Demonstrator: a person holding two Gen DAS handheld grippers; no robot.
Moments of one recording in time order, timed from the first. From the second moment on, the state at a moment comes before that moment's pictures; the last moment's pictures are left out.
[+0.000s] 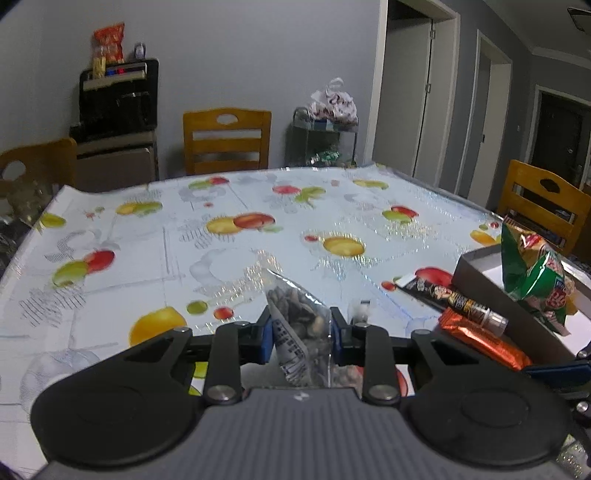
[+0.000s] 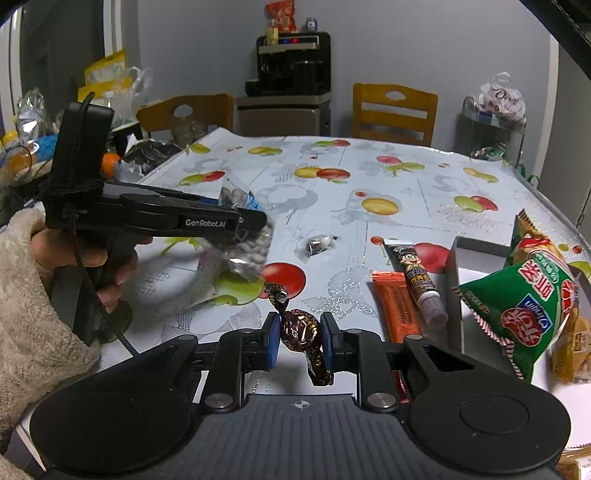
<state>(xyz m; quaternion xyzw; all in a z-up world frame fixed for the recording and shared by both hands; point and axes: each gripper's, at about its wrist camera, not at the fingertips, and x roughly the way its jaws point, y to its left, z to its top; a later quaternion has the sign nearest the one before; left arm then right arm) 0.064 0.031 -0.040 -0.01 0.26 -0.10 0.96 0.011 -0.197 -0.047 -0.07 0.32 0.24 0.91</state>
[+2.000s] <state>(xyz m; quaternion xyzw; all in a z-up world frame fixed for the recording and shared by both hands) -0.029 -0.062 0.041 0.04 0.21 -0.20 0.96 -0.016 -0.287 -0.023 -0.03 0.27 0.27 0.92</state>
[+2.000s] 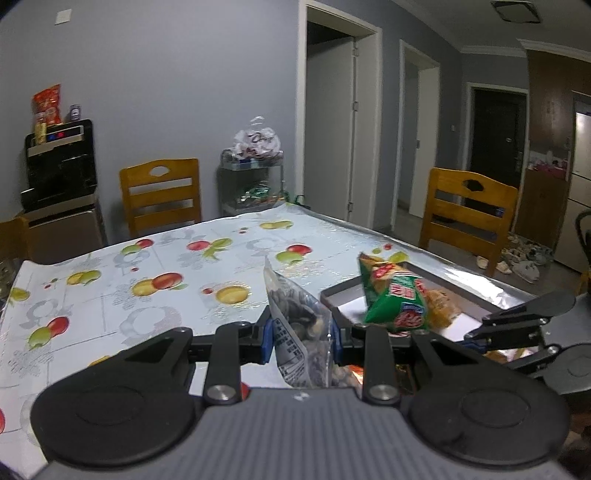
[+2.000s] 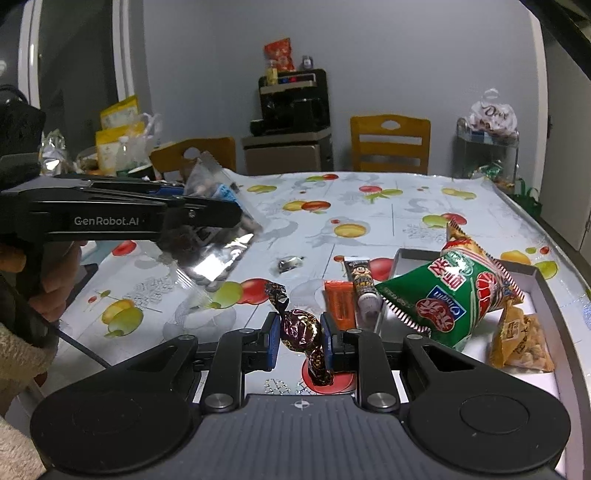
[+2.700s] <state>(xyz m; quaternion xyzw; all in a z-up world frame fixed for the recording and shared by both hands) -0.019 -0.161 0.049 0.08 0.20 -0.32 0.92 -0.016 -0.417 -0.013 0.03 0.23 0.11 0.97</state>
